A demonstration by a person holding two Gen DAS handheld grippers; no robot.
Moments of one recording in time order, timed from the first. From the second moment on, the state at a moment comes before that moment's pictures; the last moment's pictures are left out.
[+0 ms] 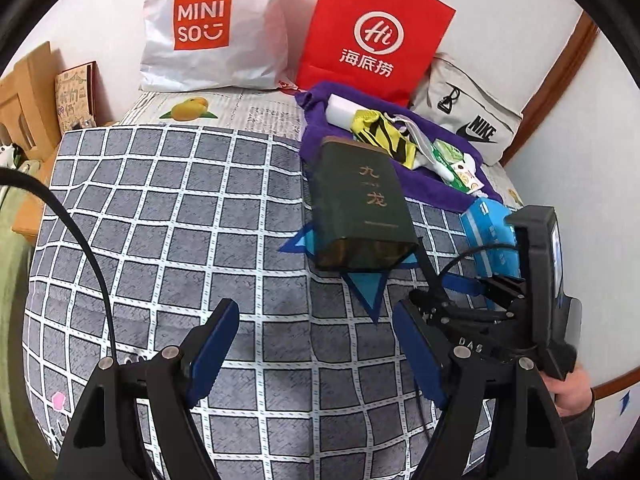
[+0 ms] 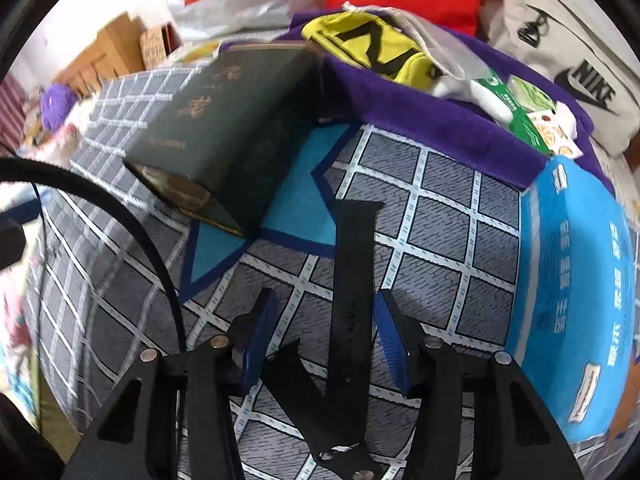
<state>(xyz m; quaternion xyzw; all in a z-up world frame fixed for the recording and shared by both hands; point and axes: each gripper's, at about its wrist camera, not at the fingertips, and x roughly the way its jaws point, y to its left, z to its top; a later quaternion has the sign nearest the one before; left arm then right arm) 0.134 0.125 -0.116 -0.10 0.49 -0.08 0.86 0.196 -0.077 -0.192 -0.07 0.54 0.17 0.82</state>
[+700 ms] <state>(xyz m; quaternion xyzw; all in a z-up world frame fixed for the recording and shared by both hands) 0.143 0.127 -0.127 -0.11 0.48 -0.11 0.86 0.207 -0.089 -0.192 -0.06 0.54 0.16 0.83</state>
